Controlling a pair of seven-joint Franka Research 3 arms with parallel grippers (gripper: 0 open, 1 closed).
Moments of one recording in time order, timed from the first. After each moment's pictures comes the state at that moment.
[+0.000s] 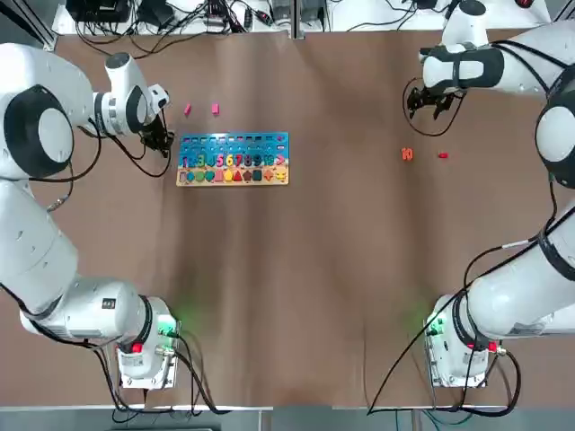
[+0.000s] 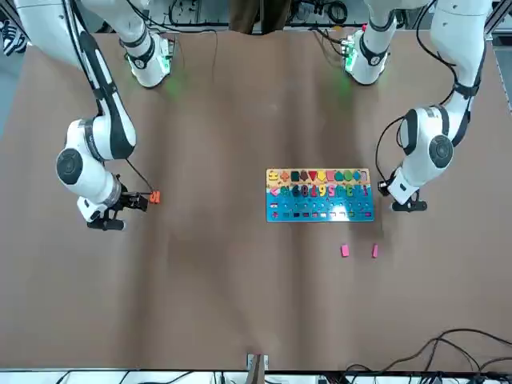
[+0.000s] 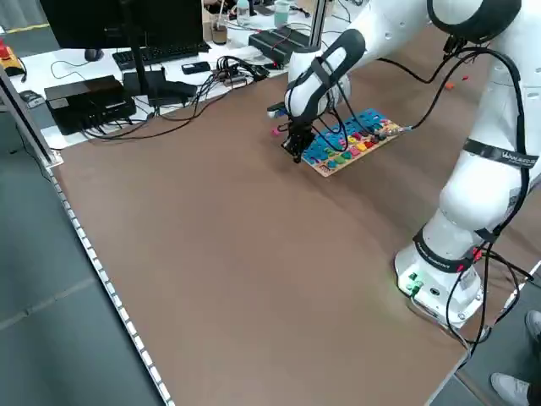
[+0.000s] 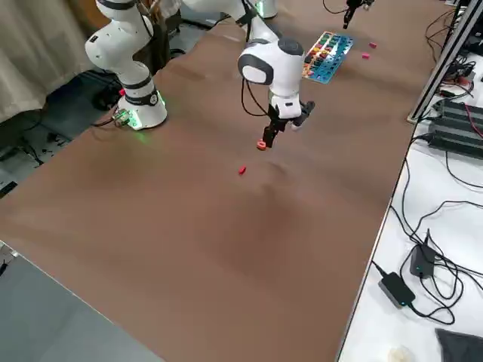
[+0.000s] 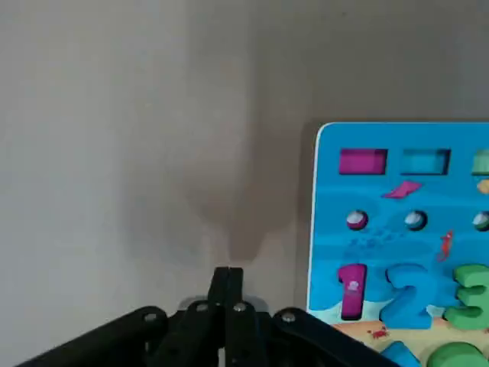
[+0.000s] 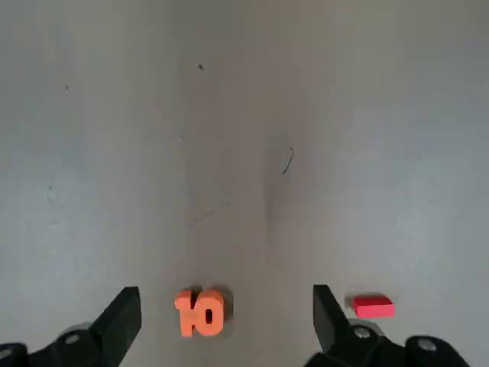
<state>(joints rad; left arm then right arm) -0.03 0.32 0.03 -2.32 -0.01 2.56 0.01 0.01 0.33 0.07 -2.08 -0.04 2.35 0.17</state>
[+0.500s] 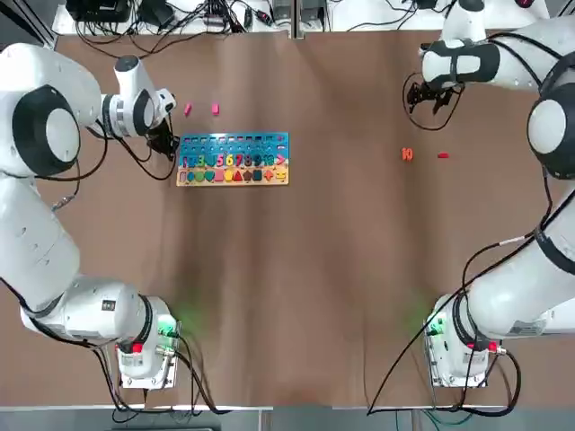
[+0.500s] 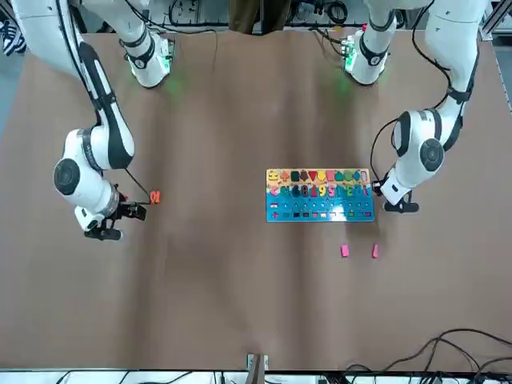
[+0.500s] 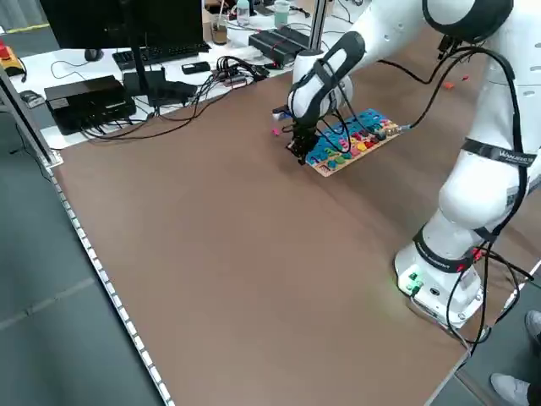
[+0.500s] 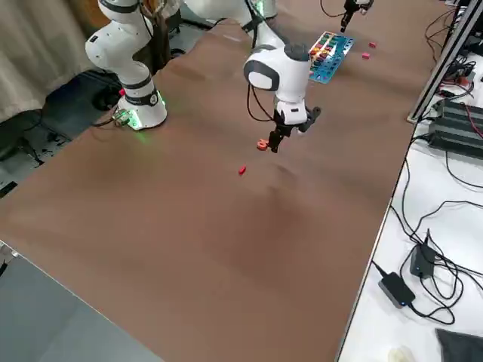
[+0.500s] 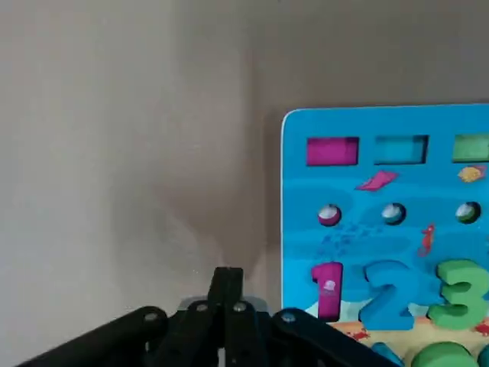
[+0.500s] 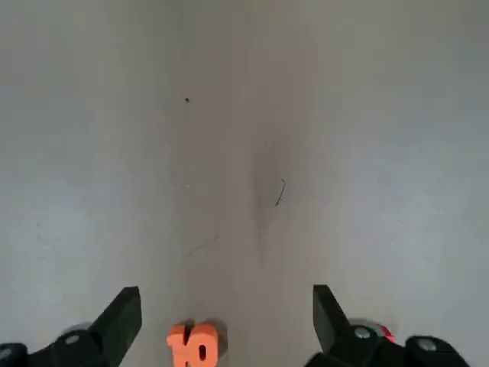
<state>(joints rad) -0.06 0.35 0.03 -2.32 -0.01 2.56 0.00 0.00 0.41 0.06 -2.00 -0.04 2.36 0.17</state>
